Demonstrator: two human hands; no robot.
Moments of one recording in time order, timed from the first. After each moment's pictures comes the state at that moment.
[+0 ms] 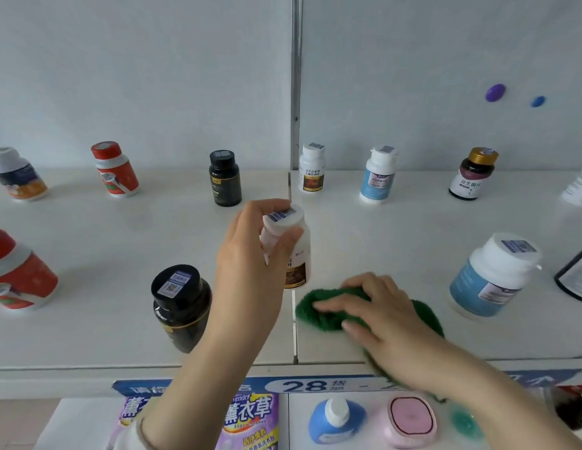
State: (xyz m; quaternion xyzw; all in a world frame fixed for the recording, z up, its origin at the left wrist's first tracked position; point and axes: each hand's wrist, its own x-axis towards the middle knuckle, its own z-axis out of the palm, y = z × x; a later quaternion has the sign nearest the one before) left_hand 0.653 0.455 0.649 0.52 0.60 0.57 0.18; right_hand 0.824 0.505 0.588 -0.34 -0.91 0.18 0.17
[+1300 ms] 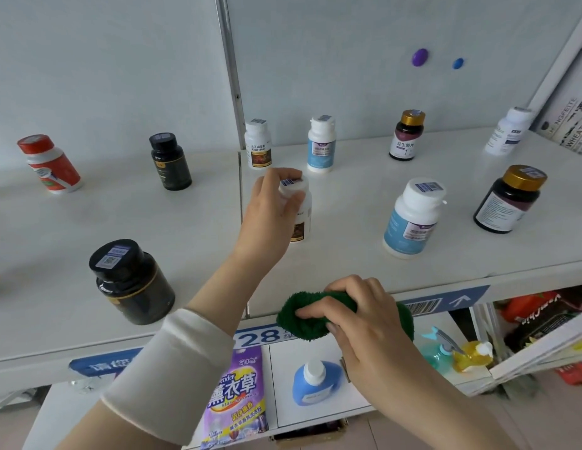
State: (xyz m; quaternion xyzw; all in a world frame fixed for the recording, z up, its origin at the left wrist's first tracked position) left_hand 0.700 0.514 0.625 0.61 0.59 0.49 0.23; right_hand 0.850 0.414 0.596 -0.45 -0.85 0.08 0.26
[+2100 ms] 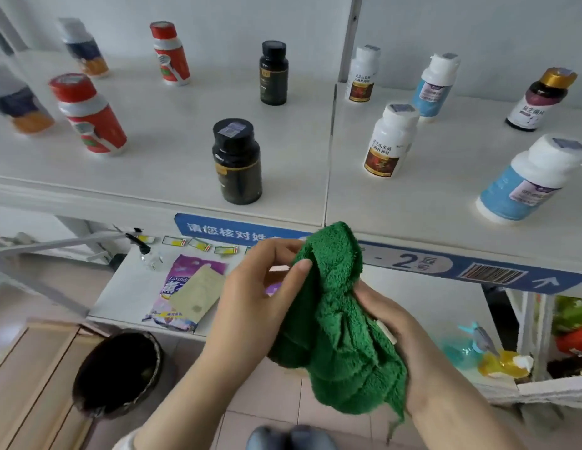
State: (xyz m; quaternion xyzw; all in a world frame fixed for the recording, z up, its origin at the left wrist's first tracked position) left_hand 0.680 0.317 0.566 0.44 0.61 0.58 0.30; right_hand 0.826 0.371 0.569 -0.24 -0.34 0.89 0.18
